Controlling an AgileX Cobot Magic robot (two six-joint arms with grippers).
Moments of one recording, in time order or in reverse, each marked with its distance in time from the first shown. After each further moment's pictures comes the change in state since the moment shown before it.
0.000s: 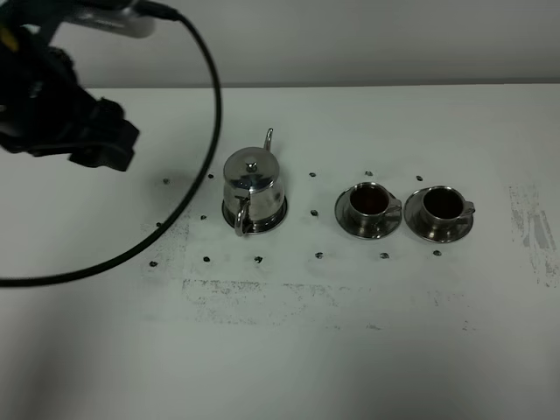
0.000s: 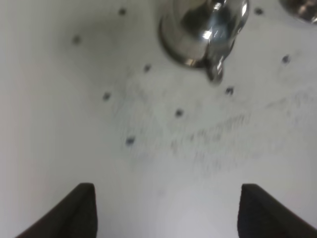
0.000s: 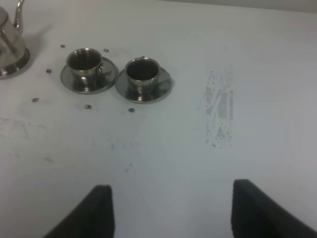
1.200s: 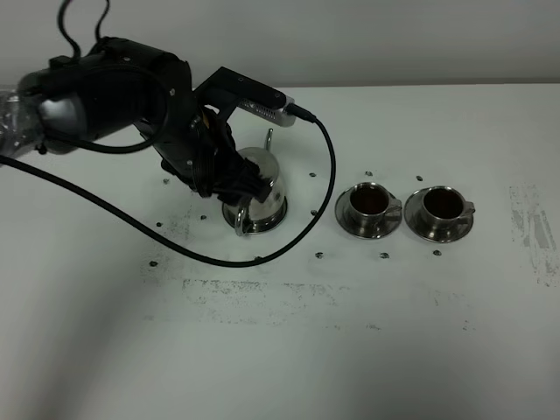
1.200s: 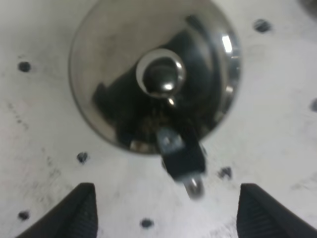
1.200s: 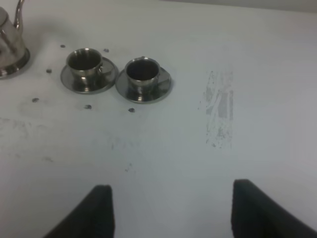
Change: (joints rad) left arm -0.199 0.494 -0.096 0.045 -0.349 0.034; right arm 0.000 0.000 0.000 0.000 0.000 0.000
